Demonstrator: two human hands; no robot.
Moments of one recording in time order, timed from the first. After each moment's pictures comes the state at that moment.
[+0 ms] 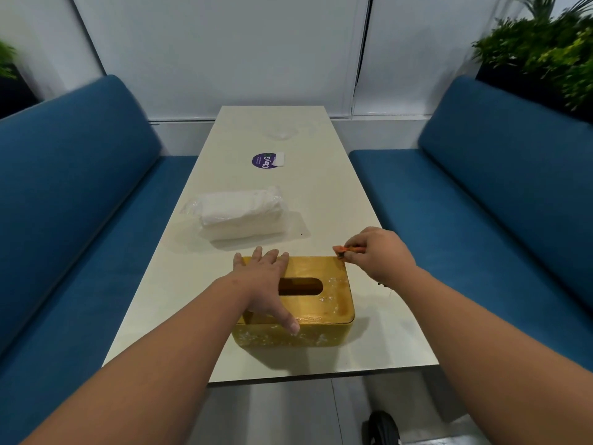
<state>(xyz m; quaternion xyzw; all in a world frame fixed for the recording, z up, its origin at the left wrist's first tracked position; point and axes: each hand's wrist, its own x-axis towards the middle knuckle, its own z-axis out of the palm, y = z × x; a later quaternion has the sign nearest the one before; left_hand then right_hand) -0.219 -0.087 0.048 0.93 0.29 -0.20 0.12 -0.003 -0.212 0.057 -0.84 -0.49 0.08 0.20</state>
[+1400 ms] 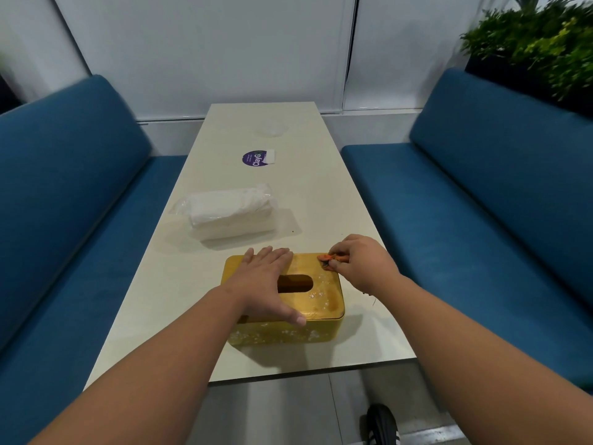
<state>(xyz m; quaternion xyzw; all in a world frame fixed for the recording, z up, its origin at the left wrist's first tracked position) -0.212 -0.099 0.034 0.95 0.25 -0.10 0.14 -0.020 -0.224 0.045 -0.83 -0.52 0.08 0.19</state>
